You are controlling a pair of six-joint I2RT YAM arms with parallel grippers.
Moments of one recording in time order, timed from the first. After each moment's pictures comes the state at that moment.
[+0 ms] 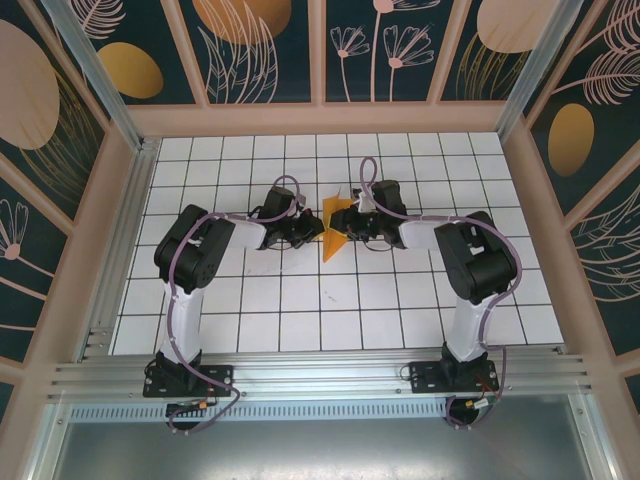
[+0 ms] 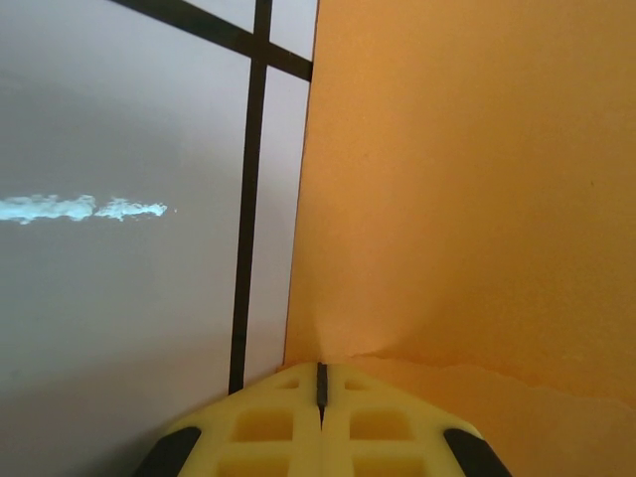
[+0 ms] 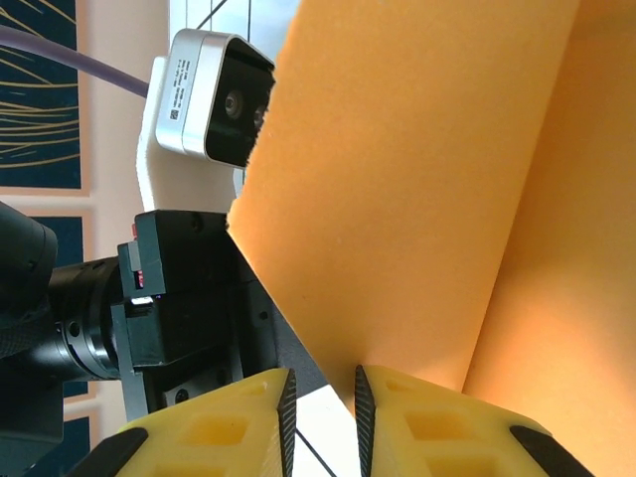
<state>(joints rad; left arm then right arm) -0.49 2.13 1.11 0.27 0.58 -1.03 0.42 1.89 0.96 0.26 -0.74 0.80</state>
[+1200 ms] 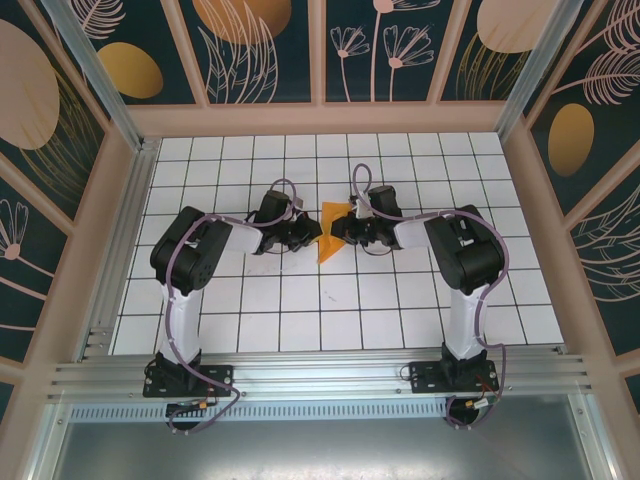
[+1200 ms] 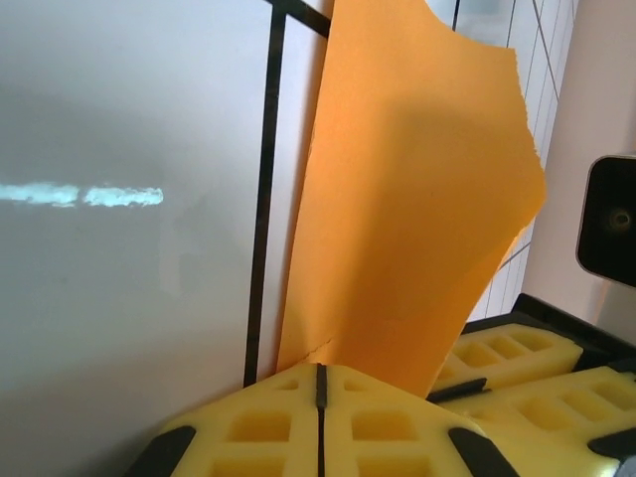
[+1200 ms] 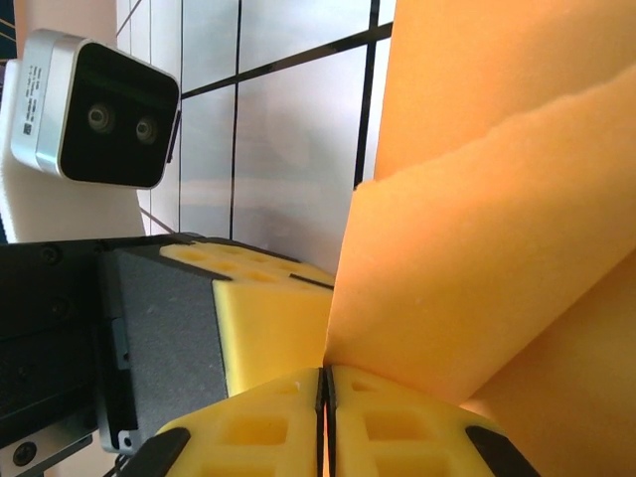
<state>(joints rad) -0.48 2.09 1.04 0.34 0.61 -1.04 0.42 1.99 0.98 0.26 -0.72 0.72</state>
